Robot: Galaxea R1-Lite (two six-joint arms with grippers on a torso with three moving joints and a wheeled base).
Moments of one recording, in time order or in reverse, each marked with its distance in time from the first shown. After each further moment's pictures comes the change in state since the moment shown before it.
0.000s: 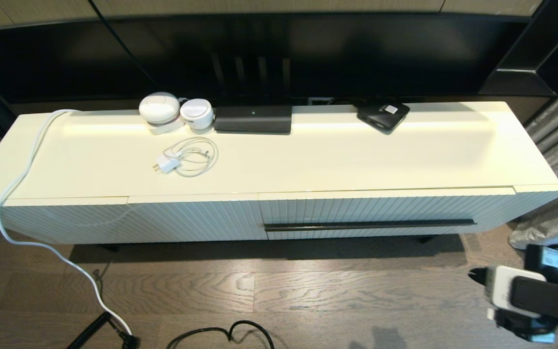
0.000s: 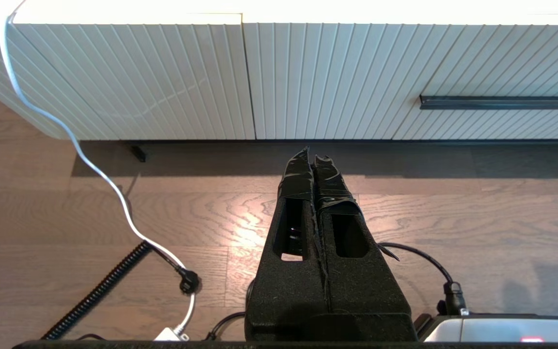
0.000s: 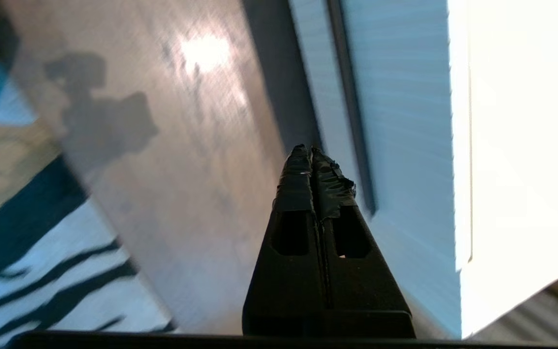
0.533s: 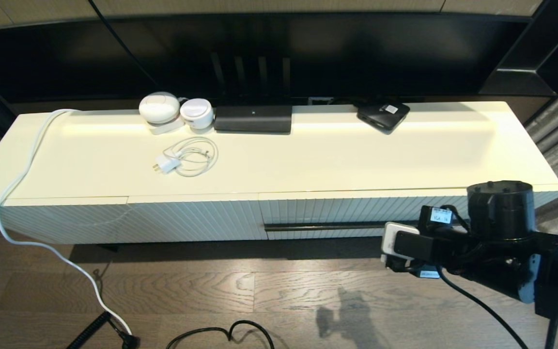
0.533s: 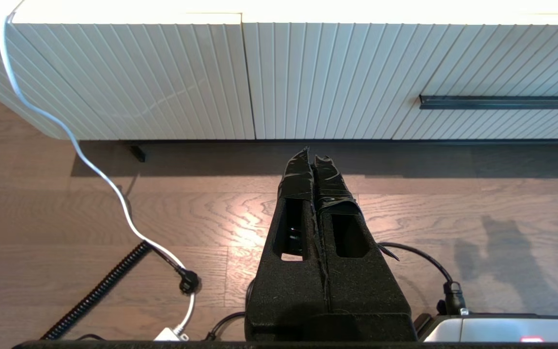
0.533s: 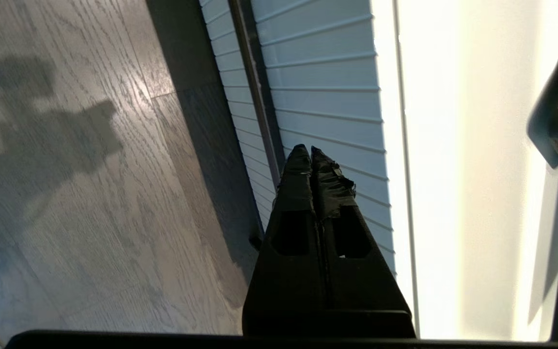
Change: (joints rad) left arm 0.000 0.000 0.000 0.000 0.000 0.000; right arm 0.151 0.439 -0.146 -0.422 -0.097 -0.024
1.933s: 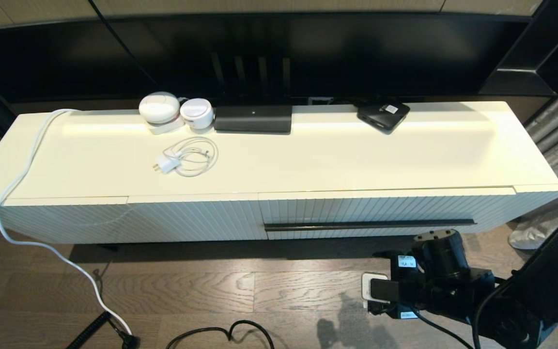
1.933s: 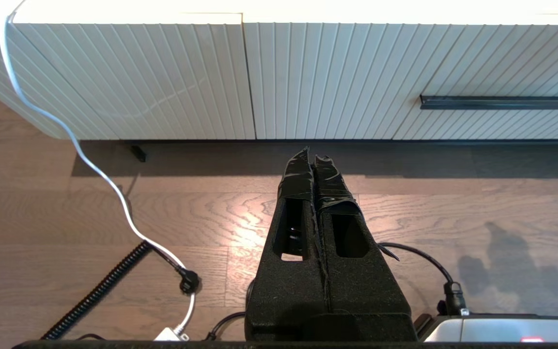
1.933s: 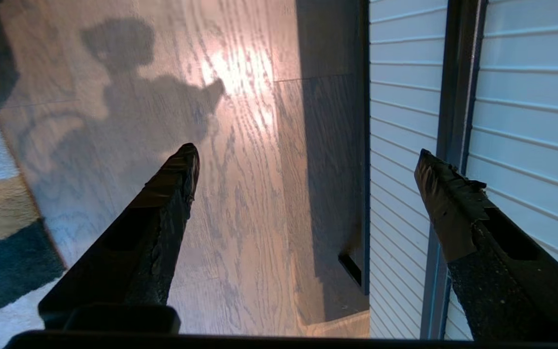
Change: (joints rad) left arm 0.000 0.000 0.000 0.000 0.001 0.000; right arm -0.026 0.338 0.082 -0.173 0.102 -0.034
